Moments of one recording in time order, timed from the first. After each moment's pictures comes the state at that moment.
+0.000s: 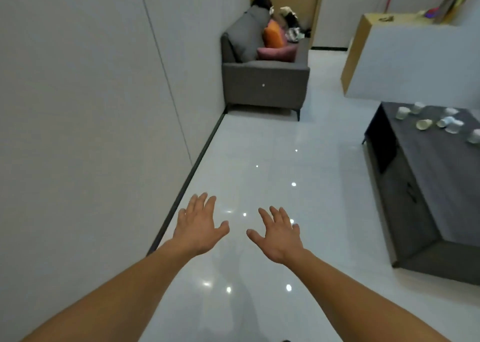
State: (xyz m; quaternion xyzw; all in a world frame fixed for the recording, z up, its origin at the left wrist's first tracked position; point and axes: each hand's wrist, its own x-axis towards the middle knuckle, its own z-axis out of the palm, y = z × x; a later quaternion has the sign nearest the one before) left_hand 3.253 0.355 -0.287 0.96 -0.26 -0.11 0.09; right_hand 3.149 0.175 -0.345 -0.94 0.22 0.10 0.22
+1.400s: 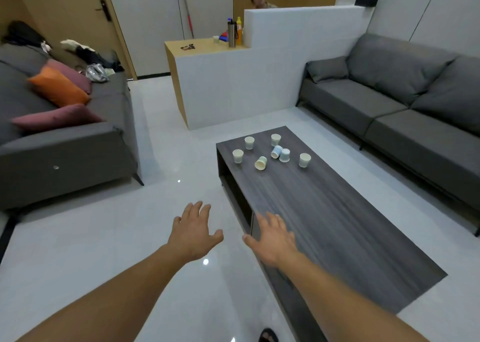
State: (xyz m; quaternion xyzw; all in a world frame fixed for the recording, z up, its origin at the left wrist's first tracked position) left_hand 3.385 -0.550 -0.295 0.81 -0.57 -0.13 0.04; right_hand 3.189 -0.628 -0.332 -0.80 0.54 0.03 0.24
